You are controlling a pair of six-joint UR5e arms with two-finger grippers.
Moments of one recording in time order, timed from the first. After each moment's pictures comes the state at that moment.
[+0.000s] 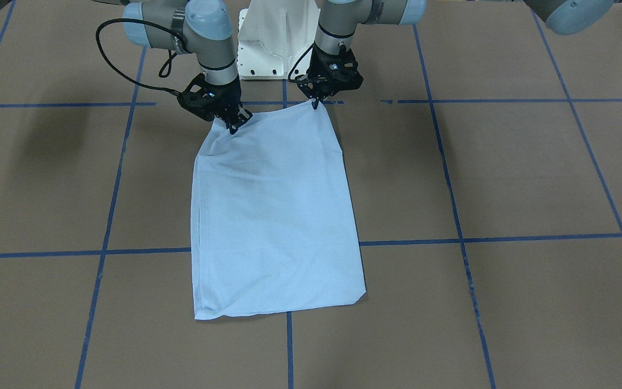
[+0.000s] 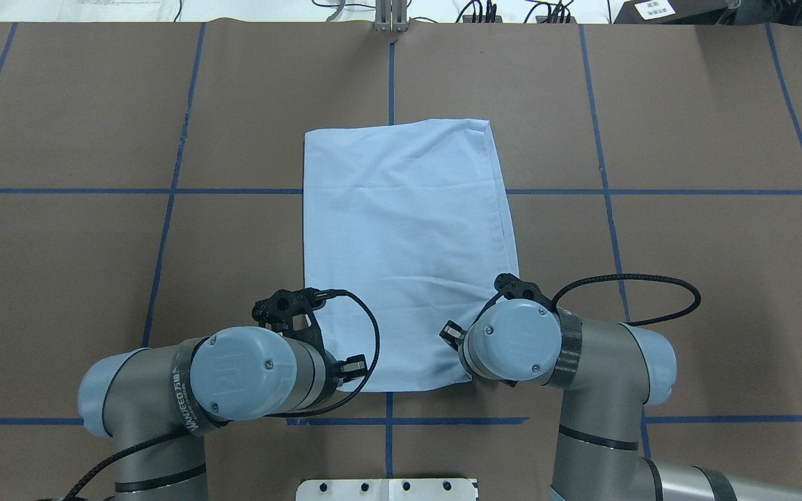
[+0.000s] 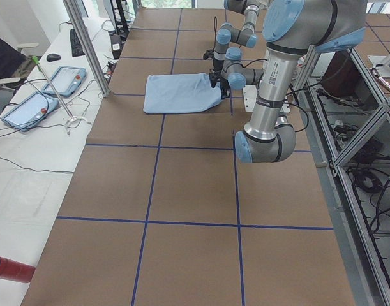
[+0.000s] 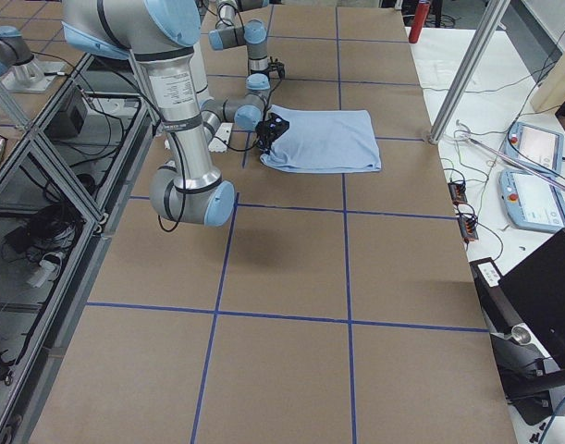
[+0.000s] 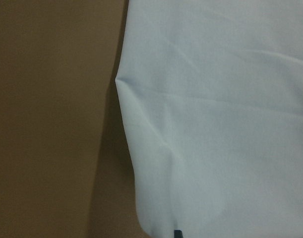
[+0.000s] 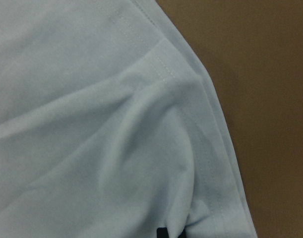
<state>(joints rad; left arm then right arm) -0.24 -2.07 -1.94 -1.65 -1.66 -1.66 0.29 -1.13 1.86 -1.53 1.68 2.00</state>
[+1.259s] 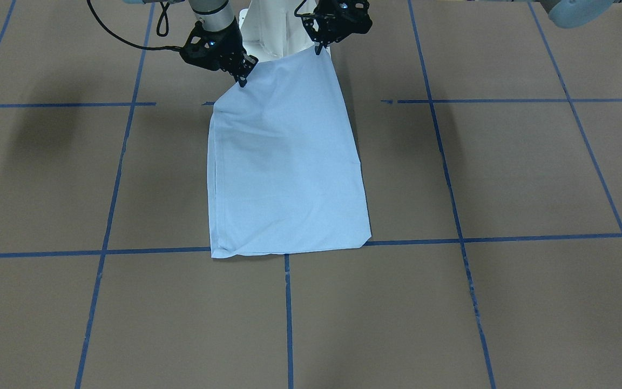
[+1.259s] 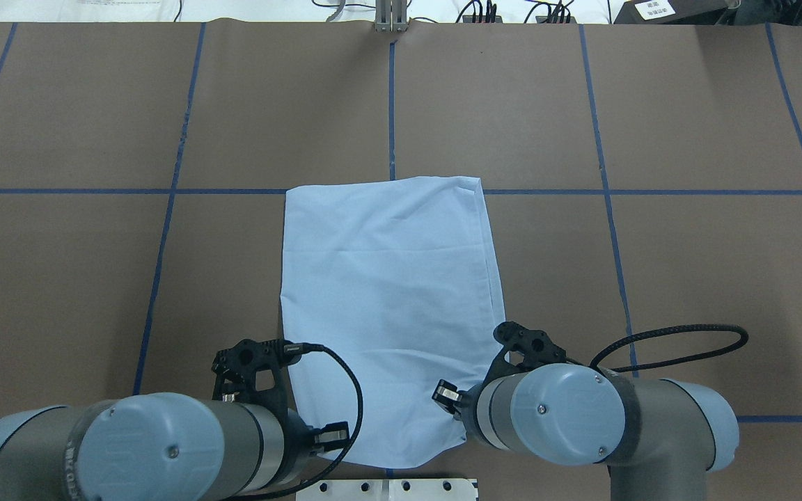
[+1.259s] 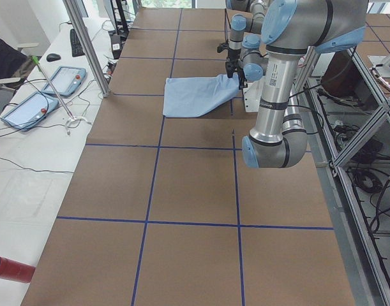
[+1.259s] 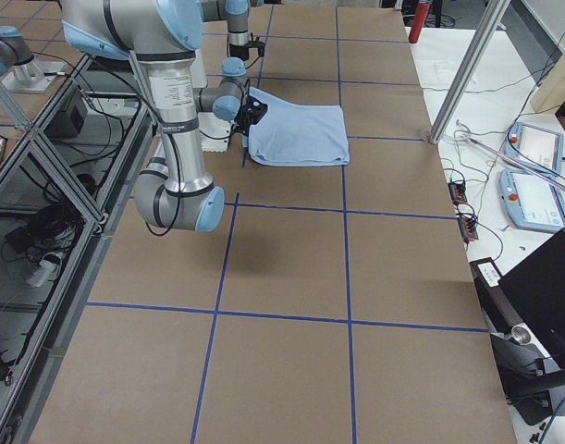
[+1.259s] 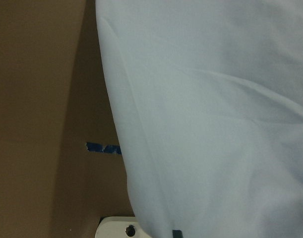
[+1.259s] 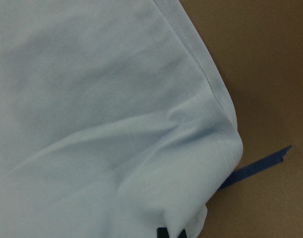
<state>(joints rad) -0.15 -2.01 -2.19 -1.55 -1.65 -1.65 0.18 -1.22 2.08 -1.50 1.66 1.95</state>
